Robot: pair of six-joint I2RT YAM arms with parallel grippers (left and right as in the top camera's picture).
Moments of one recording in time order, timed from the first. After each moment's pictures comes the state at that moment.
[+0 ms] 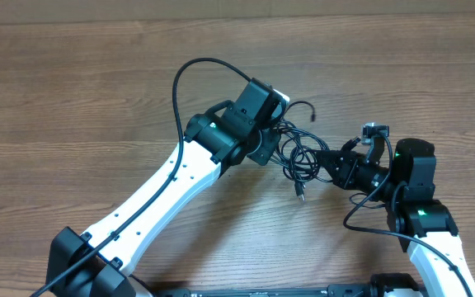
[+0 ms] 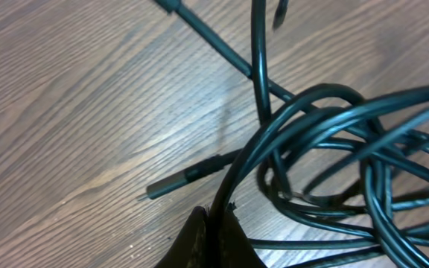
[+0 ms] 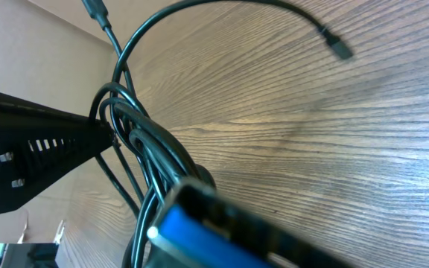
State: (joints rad) left arm -0.67 1.64 1.44 -0.83 -0.04 -0.12; right arm 0.01 0.98 0.55 -0.24 -0.70 0.47
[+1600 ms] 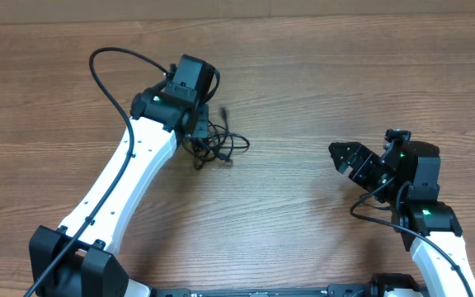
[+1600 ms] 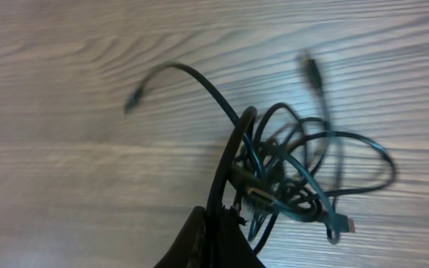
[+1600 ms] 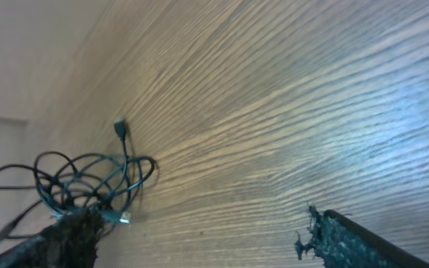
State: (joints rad) left arm -0.39 1.64 1.44 -0.97 -0.28 -0.30; right arm -0.04 0.99 0.55 -0.33 -0.42 0.63
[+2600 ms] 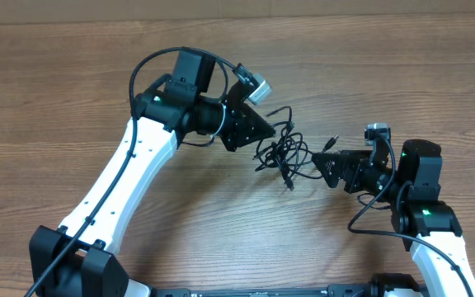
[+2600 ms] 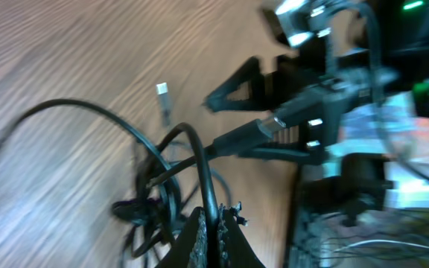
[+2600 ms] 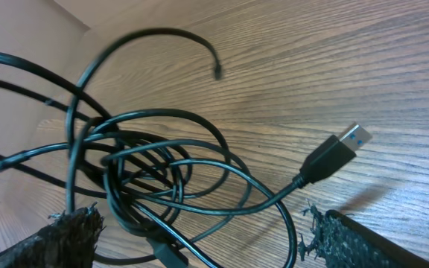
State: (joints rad) left arm -0.38 1.64 1.44 -0.80 0.94 0.22; right arm -0.04 0.99 0.55 -0.27 -0.68 0.22
